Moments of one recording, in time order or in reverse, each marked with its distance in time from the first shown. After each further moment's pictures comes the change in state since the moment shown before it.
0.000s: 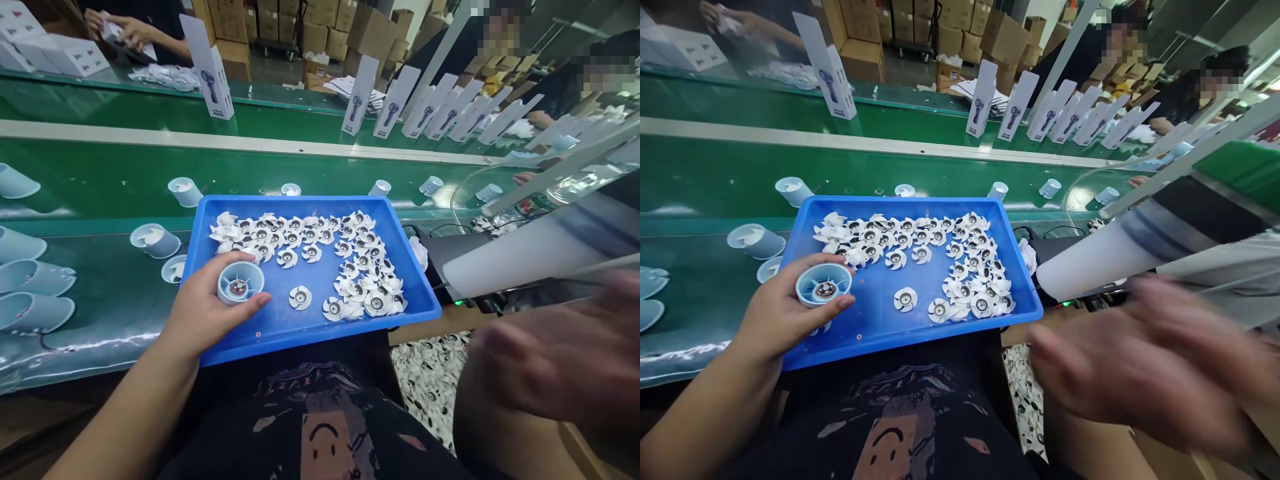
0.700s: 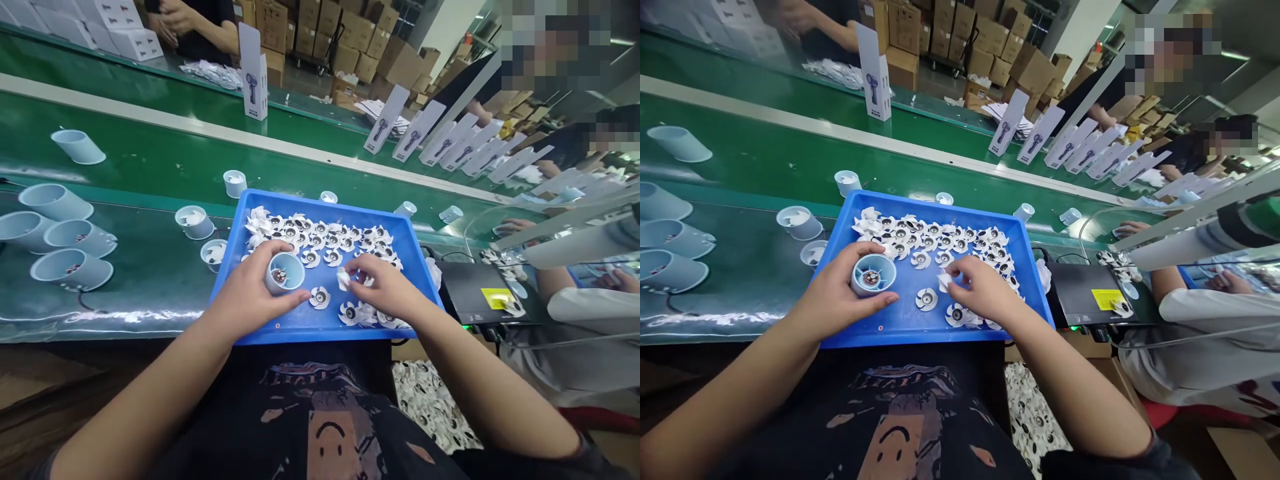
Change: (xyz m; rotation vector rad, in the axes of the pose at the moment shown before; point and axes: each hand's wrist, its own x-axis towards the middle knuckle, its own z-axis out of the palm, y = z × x) left_hand -0.005 0.000 0.001 -0.064 -0.050 0.119; right_hand 0.038 -0.017 0.100 0.080 -0.776 0.131
